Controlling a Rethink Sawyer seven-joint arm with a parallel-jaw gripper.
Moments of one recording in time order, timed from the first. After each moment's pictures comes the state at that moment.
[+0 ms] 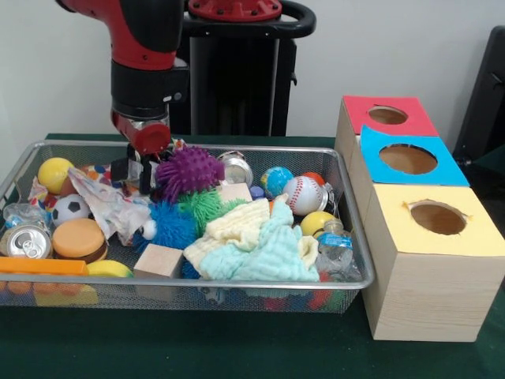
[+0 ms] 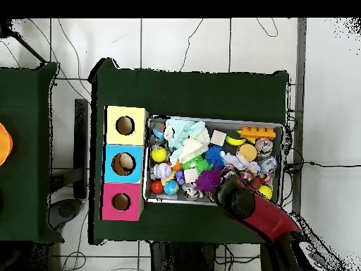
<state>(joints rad) -0.51 -0.55 -0.11 1.91 0.01 0.08 2.19</state>
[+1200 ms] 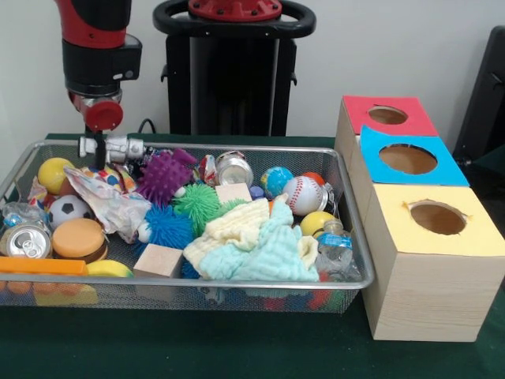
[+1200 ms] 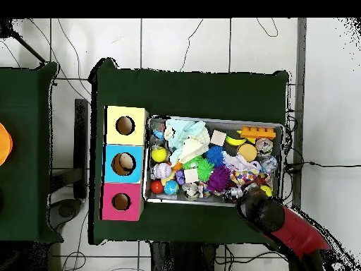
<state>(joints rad) -0.66 -0.60 -0.11 1.90 -0.11 0.16 2.19</state>
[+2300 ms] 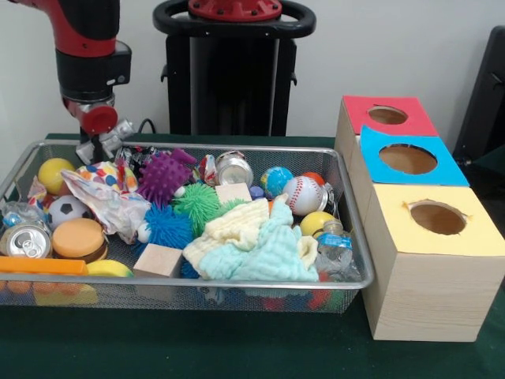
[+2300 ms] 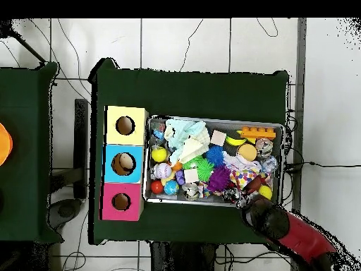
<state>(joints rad) -0.78 -0.56 -0.04 1.89 -0.29 0.16 2.19</state>
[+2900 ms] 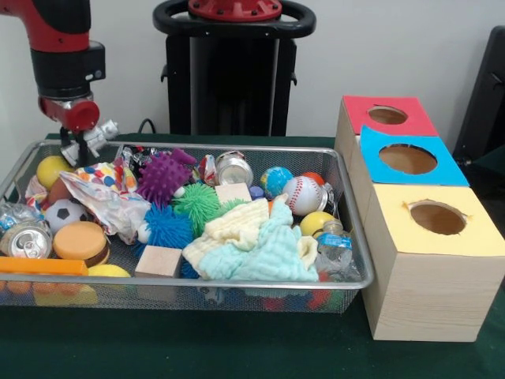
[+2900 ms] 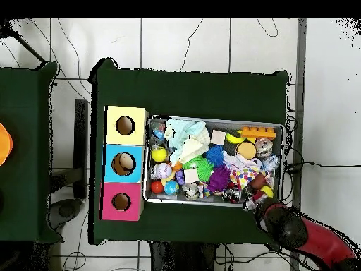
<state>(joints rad) -1.05 -0.59 0.22 1.89 -0.55 0.23 2.15</state>
